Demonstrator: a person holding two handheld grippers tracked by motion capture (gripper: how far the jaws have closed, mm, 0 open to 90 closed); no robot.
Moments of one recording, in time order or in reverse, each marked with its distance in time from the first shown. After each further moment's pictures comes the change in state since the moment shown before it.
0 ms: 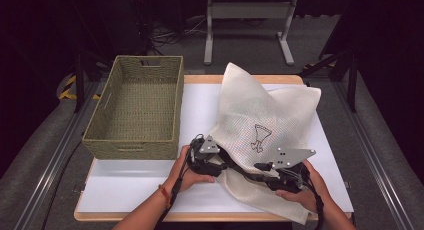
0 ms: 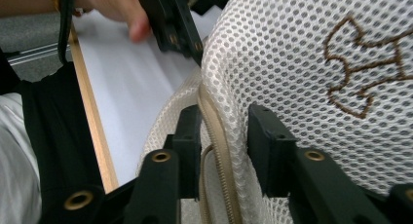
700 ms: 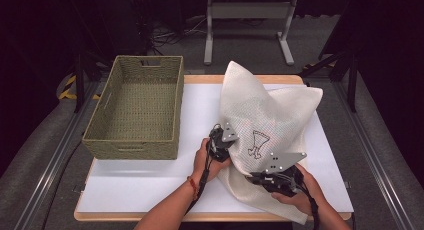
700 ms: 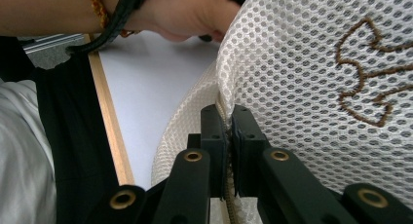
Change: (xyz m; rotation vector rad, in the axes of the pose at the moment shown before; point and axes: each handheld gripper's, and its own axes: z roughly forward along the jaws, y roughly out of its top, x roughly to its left) left arm 0.002 0.043 0.033 -0.095 0.138 -0.060; right arm 0.007 -0.005 0.017 0.055 0.056 0.001
